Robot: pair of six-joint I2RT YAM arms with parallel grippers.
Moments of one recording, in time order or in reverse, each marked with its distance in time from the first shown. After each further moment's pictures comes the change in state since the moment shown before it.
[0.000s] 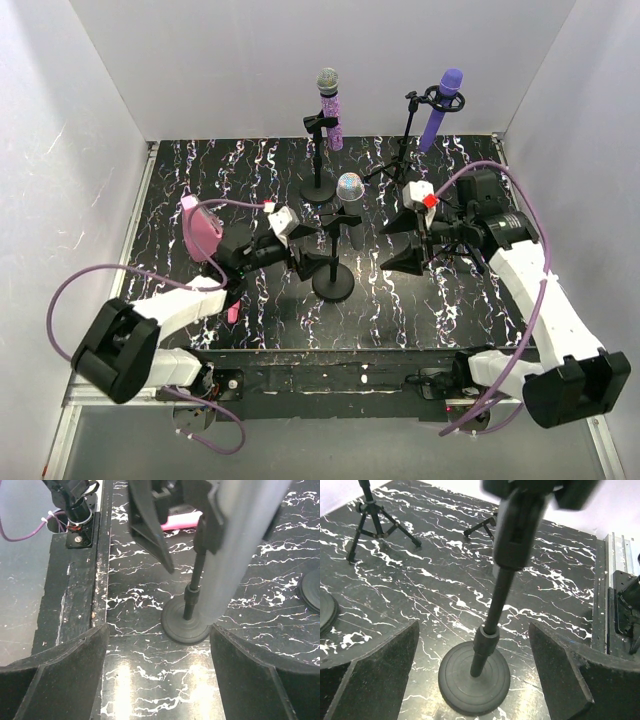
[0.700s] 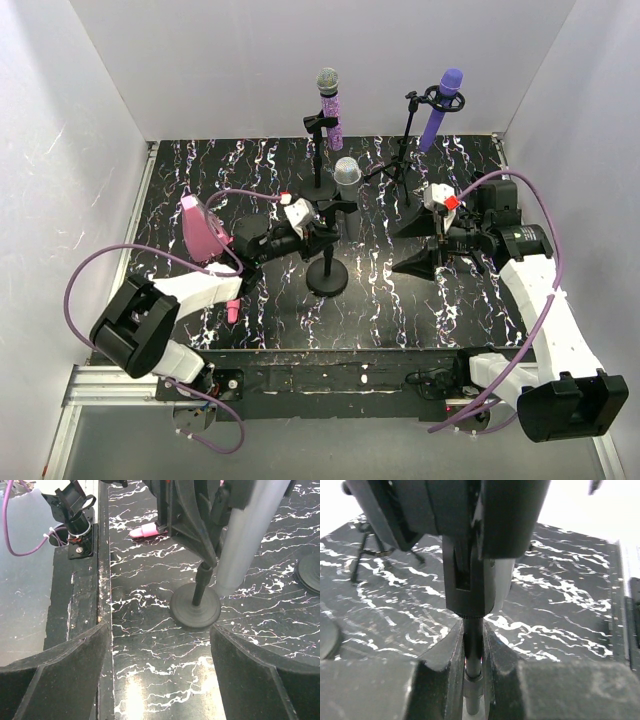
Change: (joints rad) left arm -0.059 0.220 0.125 0.120 -0.032 0.009; right arm -0.129 -0.100 -0.073 -0.031 -0.076 0.031
